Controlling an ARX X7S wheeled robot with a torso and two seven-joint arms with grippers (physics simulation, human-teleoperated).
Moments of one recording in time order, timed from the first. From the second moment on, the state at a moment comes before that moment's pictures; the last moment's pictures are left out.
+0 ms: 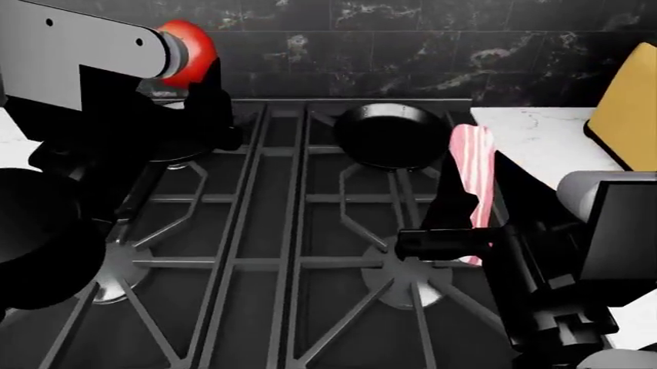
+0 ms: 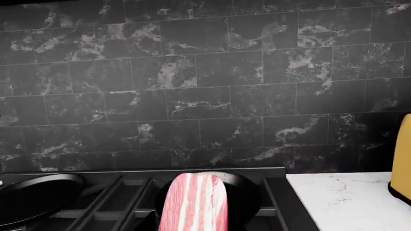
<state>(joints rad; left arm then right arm) -1.19 -0.85 0.63 0.55 -1.36 -0.70 -0.84 1.34 1.02 -1.47 -0.91 1.26 -0.04 1.40</state>
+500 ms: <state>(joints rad) -1.19 -0.85 0.63 0.55 -1.35 -0.70 -0.83 1.34 1.02 -1.45 -0.91 1.24 -0.06 1.38</state>
